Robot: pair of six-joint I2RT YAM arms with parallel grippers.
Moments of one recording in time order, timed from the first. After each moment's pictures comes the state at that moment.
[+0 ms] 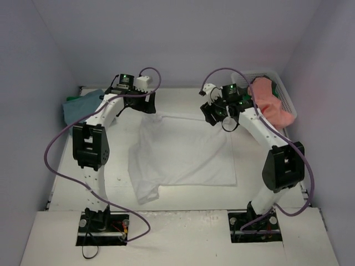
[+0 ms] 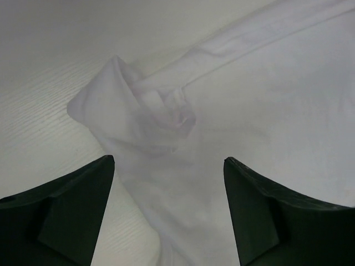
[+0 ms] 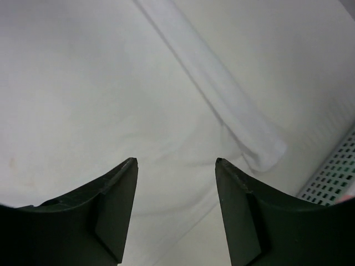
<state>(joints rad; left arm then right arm) -0.19 2.07 1.83 -0.61 0.44 0.10 0.28 1.71 1.41 -0.51 -0.25 -0.45</state>
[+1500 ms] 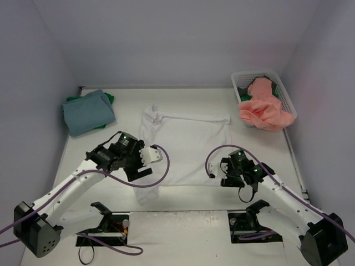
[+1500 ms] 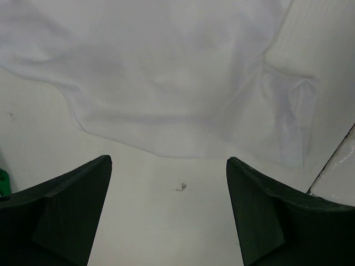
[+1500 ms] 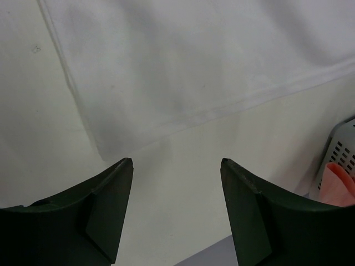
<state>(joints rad) -0.59 1.04 0.89 -0.86 0.16 0.67 0.49 0.89 0.47 -0.68 0.04 -1.04</state>
